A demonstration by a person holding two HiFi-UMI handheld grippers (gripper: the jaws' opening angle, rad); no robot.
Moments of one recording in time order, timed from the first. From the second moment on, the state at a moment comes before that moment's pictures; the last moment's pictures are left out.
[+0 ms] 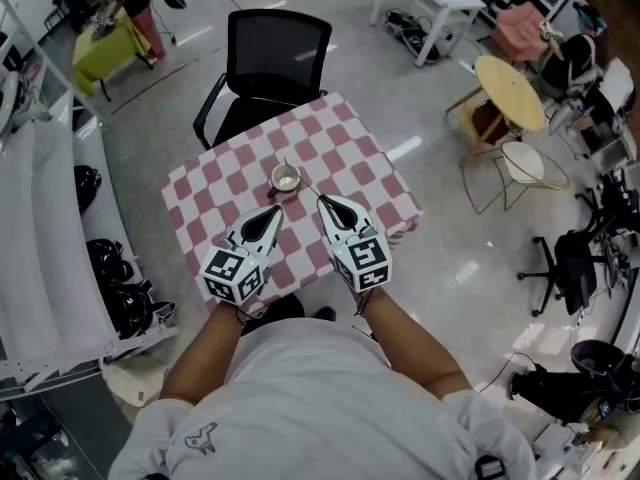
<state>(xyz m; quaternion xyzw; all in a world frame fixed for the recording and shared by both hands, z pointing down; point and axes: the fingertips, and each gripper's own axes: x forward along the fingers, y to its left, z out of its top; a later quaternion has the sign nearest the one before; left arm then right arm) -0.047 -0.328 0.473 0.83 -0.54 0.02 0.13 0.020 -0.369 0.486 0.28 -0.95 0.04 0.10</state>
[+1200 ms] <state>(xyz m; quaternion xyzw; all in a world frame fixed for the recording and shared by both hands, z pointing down) -0.095 -0.176 0.441 0.87 -0.49 0.04 0.08 -0.005 -0.215 0.445 0.30 -0.95 0.02 0.05</state>
